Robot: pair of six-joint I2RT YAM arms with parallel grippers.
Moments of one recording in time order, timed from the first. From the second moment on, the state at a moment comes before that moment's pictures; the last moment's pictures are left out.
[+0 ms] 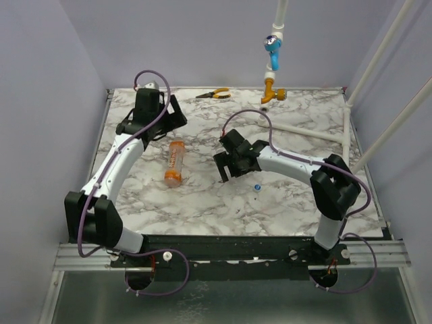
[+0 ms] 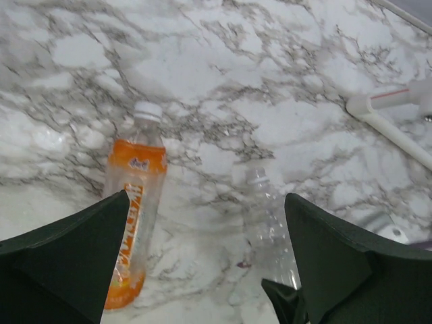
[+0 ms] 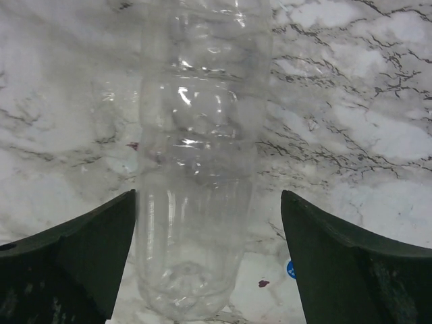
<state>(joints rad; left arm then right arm) -0.22 1.49 1.36 -0.51 -0.01 -0.52 0.80 1.81 1.29 -0.54 0.12 0.33</state>
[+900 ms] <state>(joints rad) -0.26 1.25 0.89 0.17 0.51 -1.07 0.67 1.29 1.18 -0.25 -0.31 0.37</state>
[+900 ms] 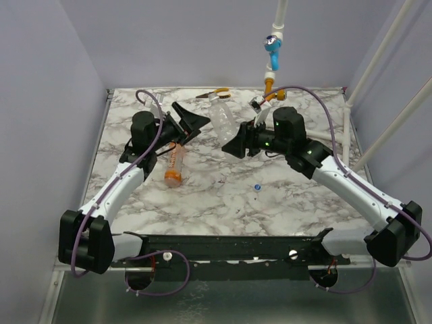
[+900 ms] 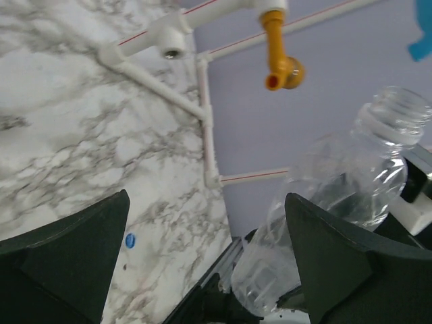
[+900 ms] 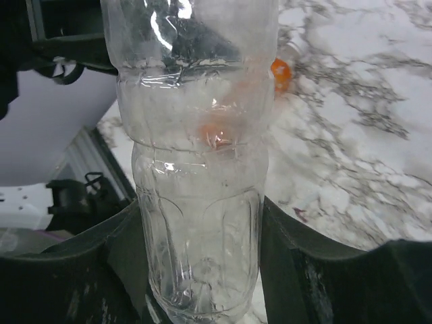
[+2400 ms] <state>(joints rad) -0.29 1.23 0.79 1.14 0.93 -1.29 0.68 1.24 1.17 -0.08 -0.66 0.55</state>
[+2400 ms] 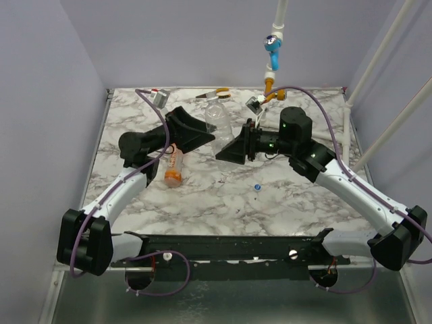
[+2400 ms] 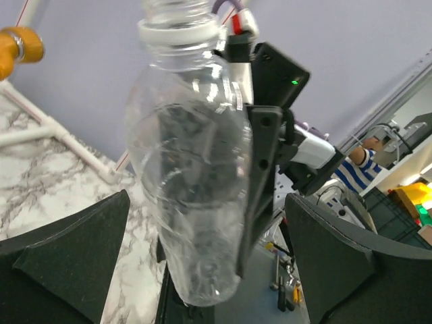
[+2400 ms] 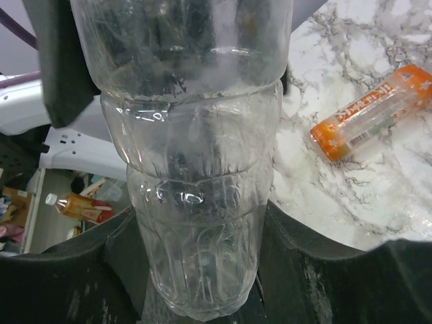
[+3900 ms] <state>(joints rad) -0.46 1.21 0.89 0.53 0.70 -0.70 0.77 1.16 1.02 -0.16 -0.20 0.63</state>
